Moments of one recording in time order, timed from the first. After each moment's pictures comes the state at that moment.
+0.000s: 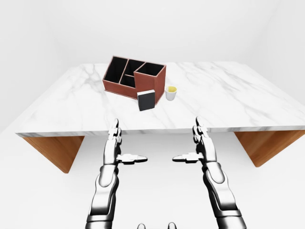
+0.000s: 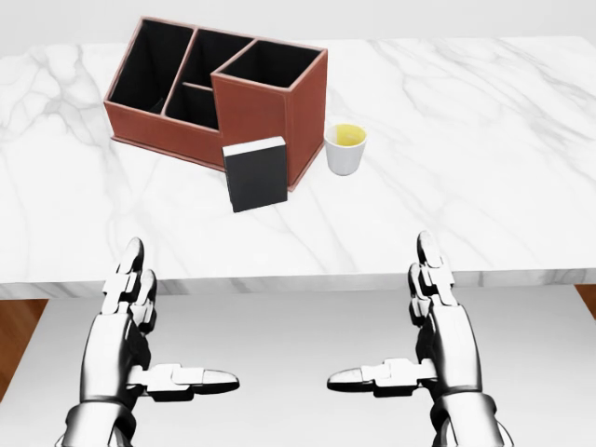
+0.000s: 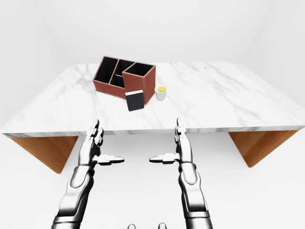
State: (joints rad) left arm -0.01 0.01 0.02 0.01 -0.01 0.00 -0.02; right arm 0.00 -0.01 -0.01 0.01 -0.01 -0.02 0.02
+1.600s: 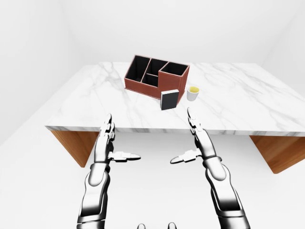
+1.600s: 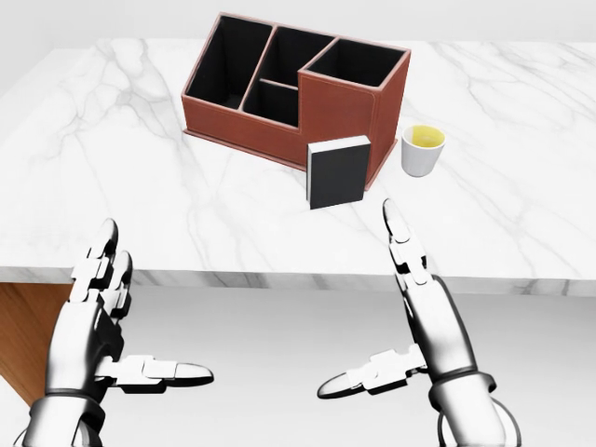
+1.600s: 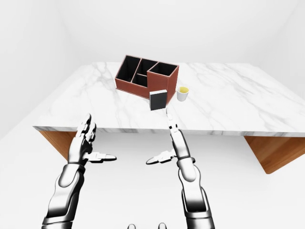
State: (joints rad) left arm -0.01 0.05 0.09 -0.06 -0.01 -0.01 -0.10; right arm -0.01 -0.03 0.03 -0.15 -0.26 0.00 0.14
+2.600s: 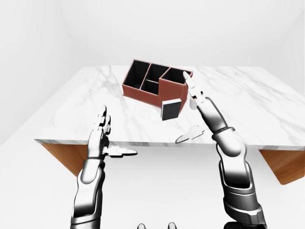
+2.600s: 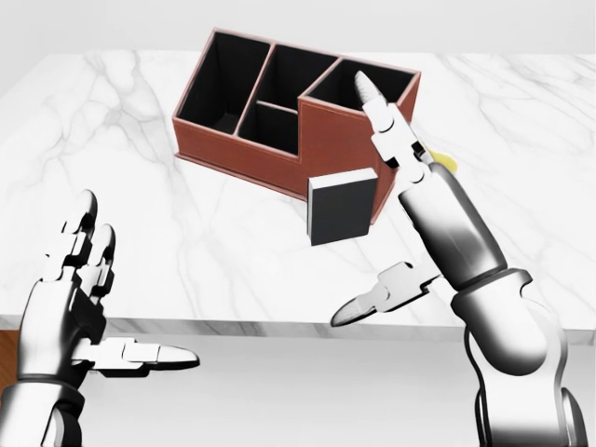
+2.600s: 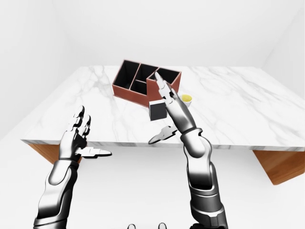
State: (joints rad) left arm -0.03 0.07 0.13 -0.20 -0.04 0.09 -0.13; right arm -0.31 -0.11 -0.03 -0.34 -0.45 0.09 0.38
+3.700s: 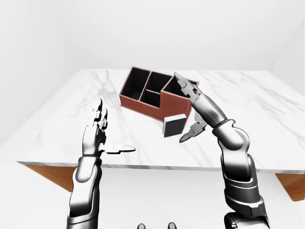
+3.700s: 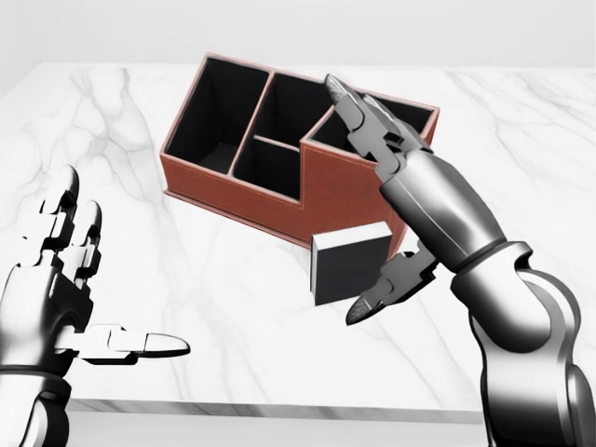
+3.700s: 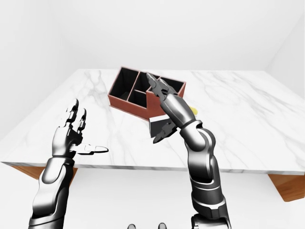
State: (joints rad) left arm -0.05 0.08 0.15 -0.27 -0.06 0.09 -0.14; right arm -0.40 -0.15 -0.04 -0.34 -0.60 0.09 0.55
